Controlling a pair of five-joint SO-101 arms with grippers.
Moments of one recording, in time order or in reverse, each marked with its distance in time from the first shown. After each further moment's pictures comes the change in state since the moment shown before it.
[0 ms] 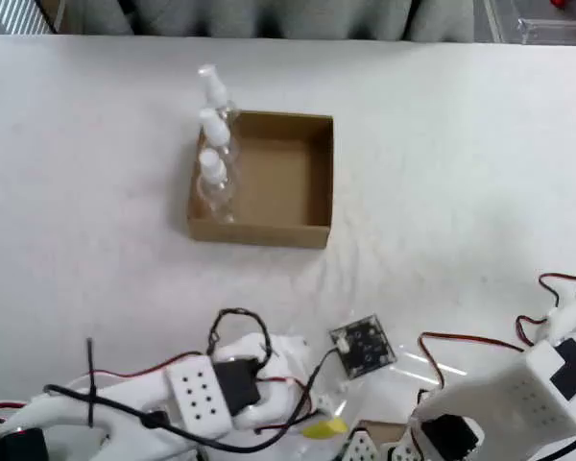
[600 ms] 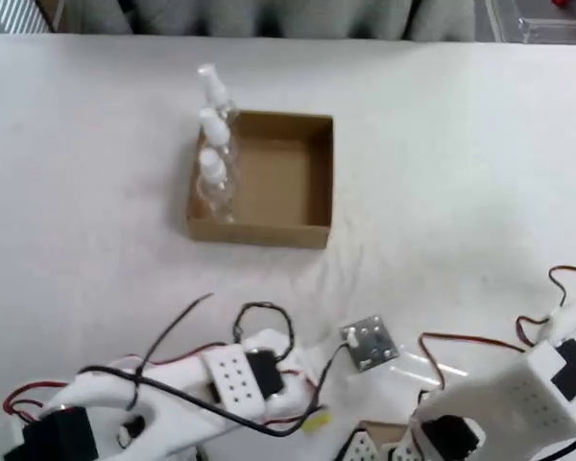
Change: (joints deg) left arm -1.3 15.1 -2.9 -3.2 -0.1; right arm 0.0 0.0 -8.6 10.3 0.0
